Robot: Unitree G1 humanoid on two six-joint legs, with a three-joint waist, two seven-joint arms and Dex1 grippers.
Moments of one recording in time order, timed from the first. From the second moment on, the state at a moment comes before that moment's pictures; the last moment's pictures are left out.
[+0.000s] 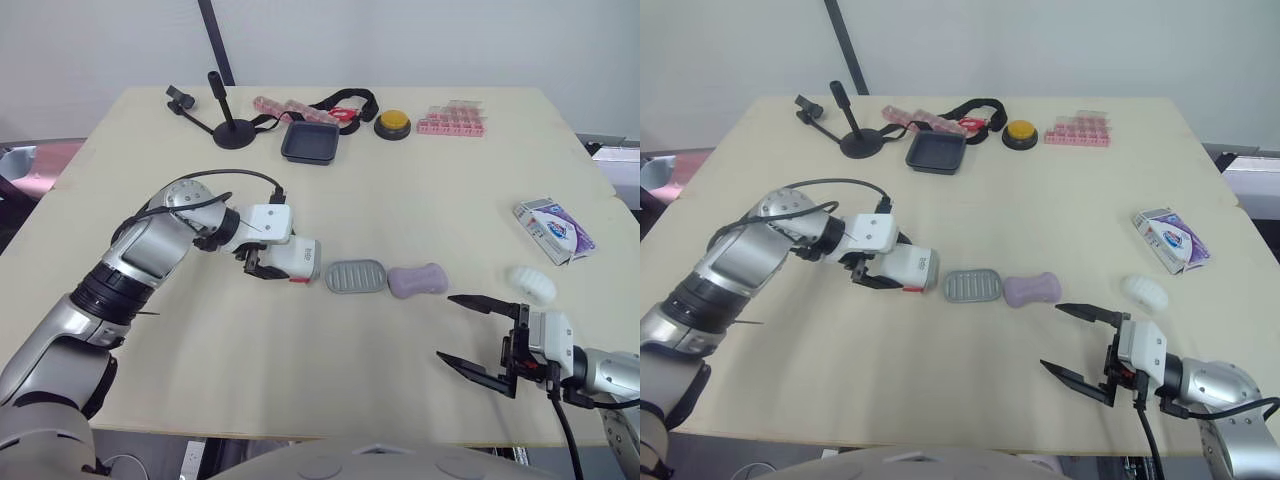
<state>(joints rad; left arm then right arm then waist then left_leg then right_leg) -0.67 0.74 -0.43 0.00 -0.03 0.28 -1.33 0.38 -0.60 -0.17 -0.23 0.47 -0.24 1.18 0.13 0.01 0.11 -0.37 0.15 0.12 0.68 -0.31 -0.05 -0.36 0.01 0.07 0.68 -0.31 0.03</state>
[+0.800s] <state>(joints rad) -0.64 0.70 -0.39 0.15 -0.06 0.10 -1.36 0.41 -0.60 -0.17 -0.22 0.48 -0.22 1.15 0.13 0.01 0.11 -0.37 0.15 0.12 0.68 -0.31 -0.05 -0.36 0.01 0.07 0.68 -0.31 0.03</state>
